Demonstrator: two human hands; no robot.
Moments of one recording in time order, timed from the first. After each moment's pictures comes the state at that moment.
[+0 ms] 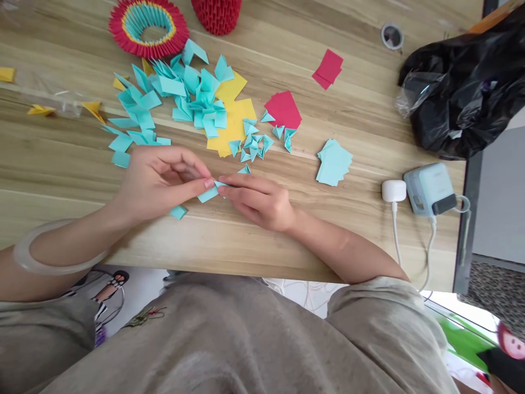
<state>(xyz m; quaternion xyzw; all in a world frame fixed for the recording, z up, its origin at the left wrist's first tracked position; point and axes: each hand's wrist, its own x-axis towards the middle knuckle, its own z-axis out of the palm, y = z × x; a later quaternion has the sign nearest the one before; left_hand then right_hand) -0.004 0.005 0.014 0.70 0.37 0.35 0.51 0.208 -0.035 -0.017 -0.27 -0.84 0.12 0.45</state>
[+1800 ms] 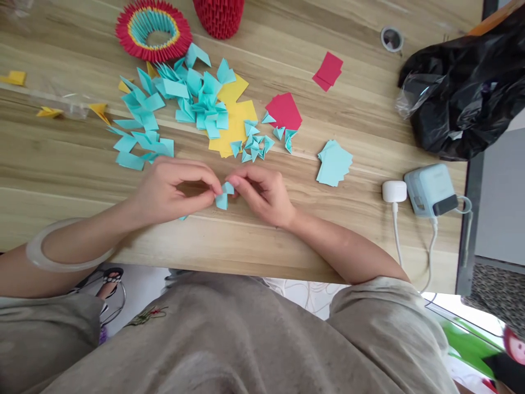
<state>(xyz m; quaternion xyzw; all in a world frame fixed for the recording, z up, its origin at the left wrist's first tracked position) -0.005 0.005 0.012 0.80 0.31 0.28 0.43 0.197 -0.034 -0.021 -0.39 -0.67 0.42 0.47</state>
